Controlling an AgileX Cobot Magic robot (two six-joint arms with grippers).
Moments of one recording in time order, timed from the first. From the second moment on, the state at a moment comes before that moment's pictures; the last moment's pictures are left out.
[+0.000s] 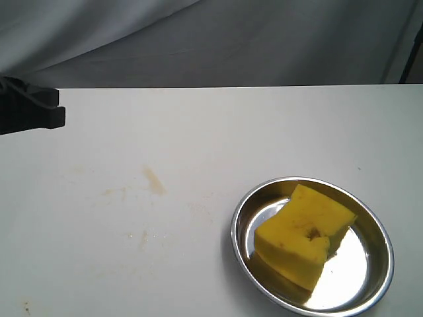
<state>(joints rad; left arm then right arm) -0.18 1.21 -0.72 -1.05 0.23 1.08 -0.28 0.82 0.00 -0.03 -0.09 -0.05</state>
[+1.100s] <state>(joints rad) -0.18 0.76 -0.54 -1.09 0.08 1.14 -0.28 0.82 0.00 -0.03 -0.09 -0.05</state>
